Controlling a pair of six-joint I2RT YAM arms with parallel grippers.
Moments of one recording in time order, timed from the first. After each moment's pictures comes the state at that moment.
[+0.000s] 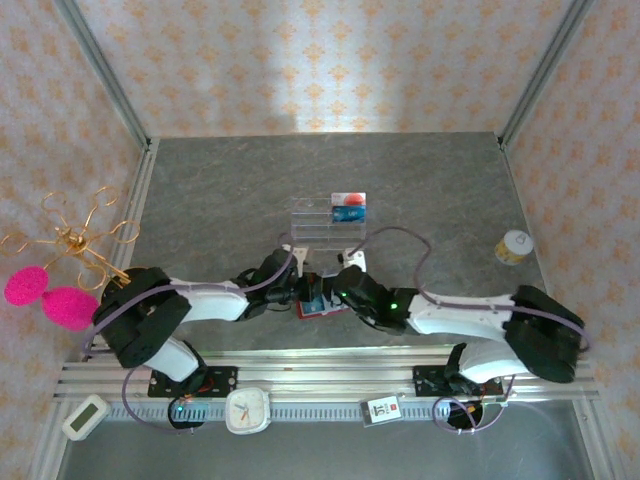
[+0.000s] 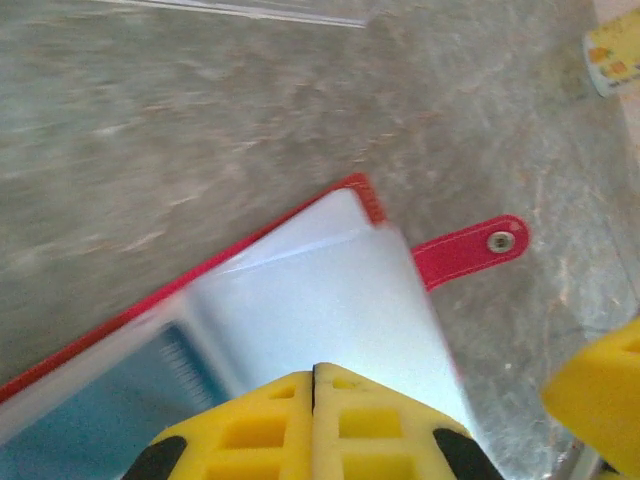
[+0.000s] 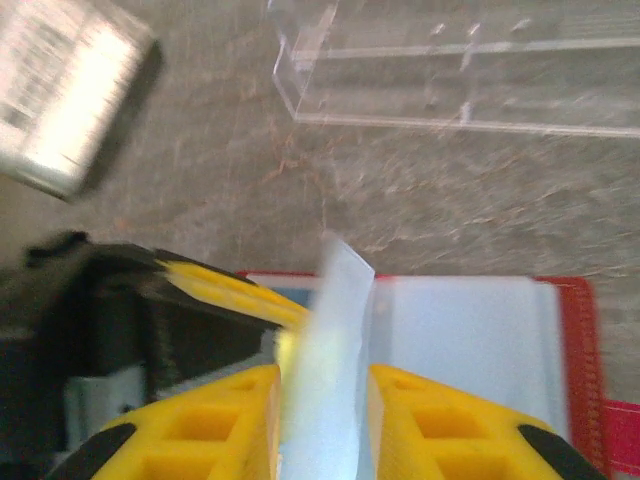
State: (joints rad) left arm -0.75 1.54 0.52 0.36 0.23 -0.75; right arm 1.07 1.30 0.59 0.03 0.33 0.77
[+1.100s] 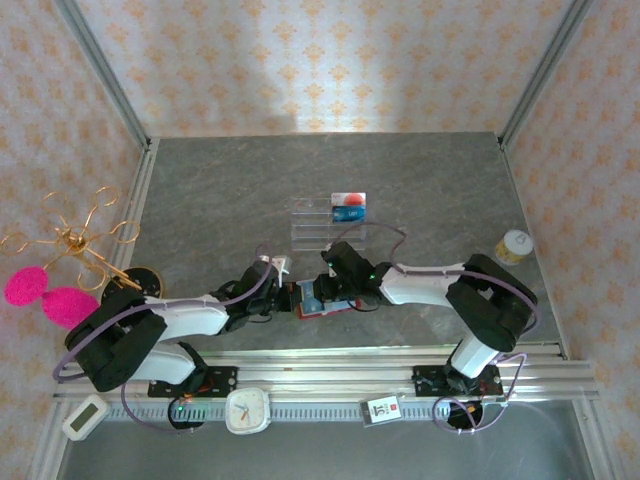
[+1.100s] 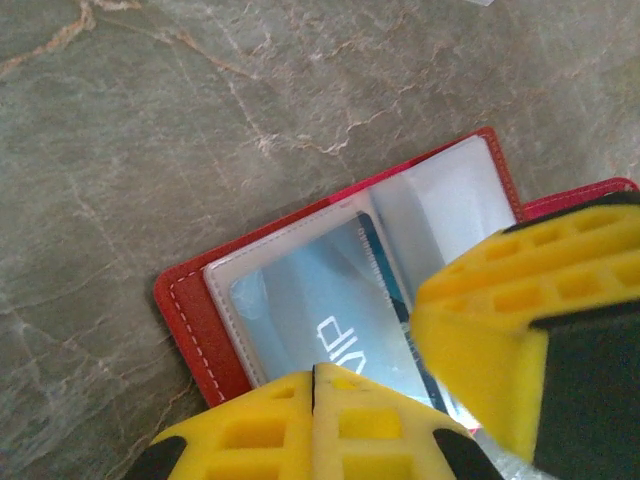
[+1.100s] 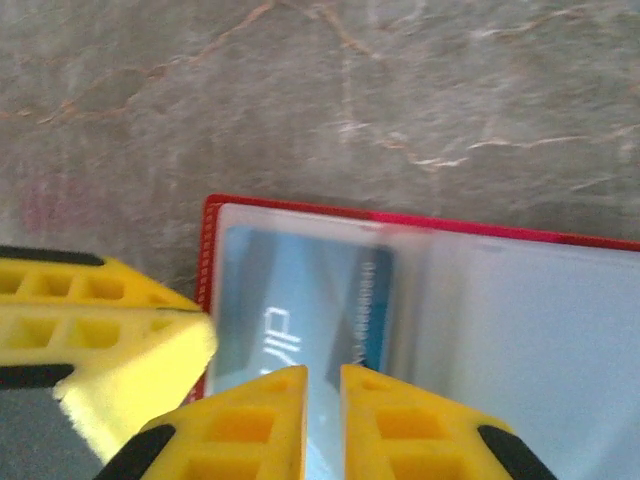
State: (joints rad) left arm -0.69 1.36 0.33 0.30 0.15 -0.75; right arm 0.89 1.63 0.77 -0.04 -0.18 0.73
